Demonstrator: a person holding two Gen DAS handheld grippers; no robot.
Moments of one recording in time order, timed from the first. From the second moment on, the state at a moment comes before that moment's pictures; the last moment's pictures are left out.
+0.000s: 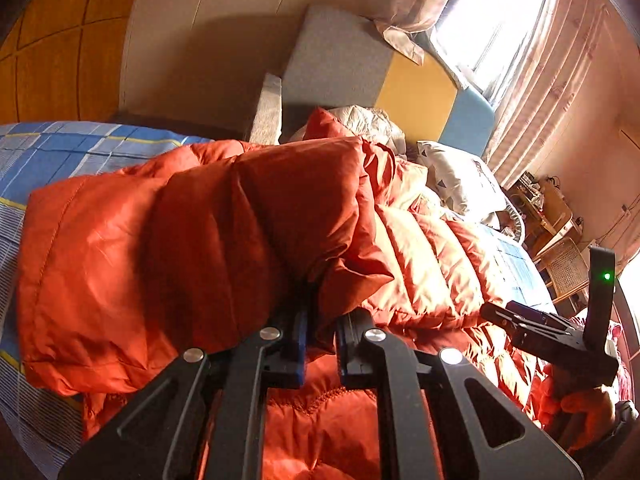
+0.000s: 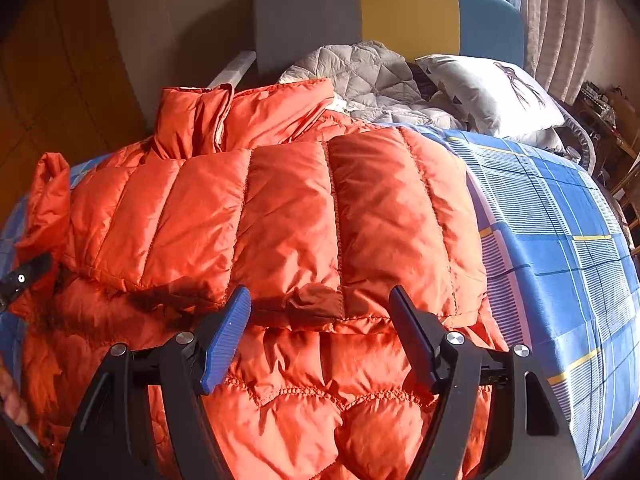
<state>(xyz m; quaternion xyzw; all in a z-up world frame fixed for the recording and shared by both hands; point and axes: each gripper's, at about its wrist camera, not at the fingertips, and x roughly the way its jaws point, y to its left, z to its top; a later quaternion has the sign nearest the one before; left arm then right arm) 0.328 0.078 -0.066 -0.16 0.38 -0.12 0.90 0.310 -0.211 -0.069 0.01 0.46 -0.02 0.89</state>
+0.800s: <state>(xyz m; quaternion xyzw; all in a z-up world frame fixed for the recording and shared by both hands) 0.258 0.133 -0.091 -0.20 0.38 -0.05 0.90 0.331 -0.102 -0.052 0.07 0.46 0.12 0.88</state>
